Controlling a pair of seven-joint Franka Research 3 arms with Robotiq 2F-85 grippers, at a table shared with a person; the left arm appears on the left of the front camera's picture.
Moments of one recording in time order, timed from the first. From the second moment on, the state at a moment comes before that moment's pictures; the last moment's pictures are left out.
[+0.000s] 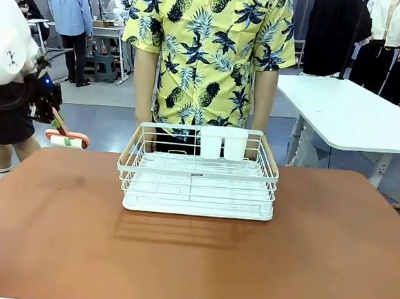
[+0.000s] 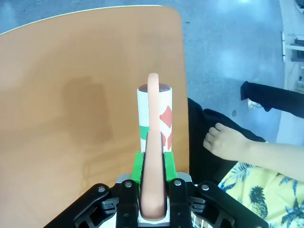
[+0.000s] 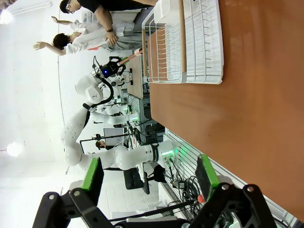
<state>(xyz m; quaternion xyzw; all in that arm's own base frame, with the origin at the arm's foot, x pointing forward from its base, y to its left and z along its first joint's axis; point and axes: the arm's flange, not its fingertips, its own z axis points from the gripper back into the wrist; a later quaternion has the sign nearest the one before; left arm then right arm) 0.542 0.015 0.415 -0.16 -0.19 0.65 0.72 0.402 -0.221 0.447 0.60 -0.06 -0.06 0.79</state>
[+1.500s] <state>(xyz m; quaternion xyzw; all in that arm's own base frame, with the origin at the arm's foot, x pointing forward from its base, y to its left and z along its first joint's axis) 0.522 0.008 0.339 -0.16 -0.18 0.65 0.72 0.402 -0.221 0.447 0.60 -0.06 -0.06 0.79</state>
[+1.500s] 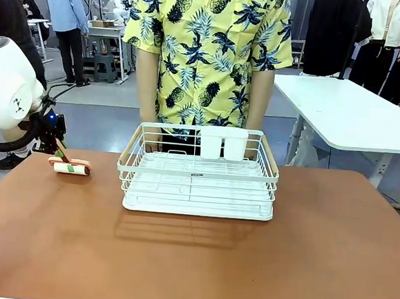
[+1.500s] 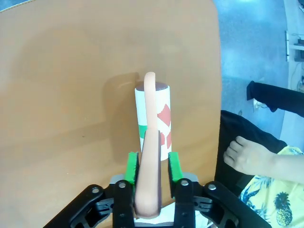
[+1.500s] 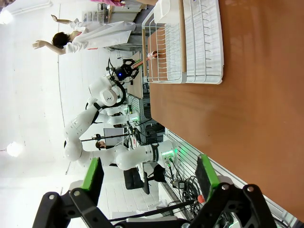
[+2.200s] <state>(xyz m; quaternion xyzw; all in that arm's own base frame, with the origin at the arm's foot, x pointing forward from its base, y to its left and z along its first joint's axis) 0.469 0.012 0.400 -0.07 -0.04 0.67 0.74 0.402 -0.221 0.447 0.60 -0.06 -0.06 0.79</state>
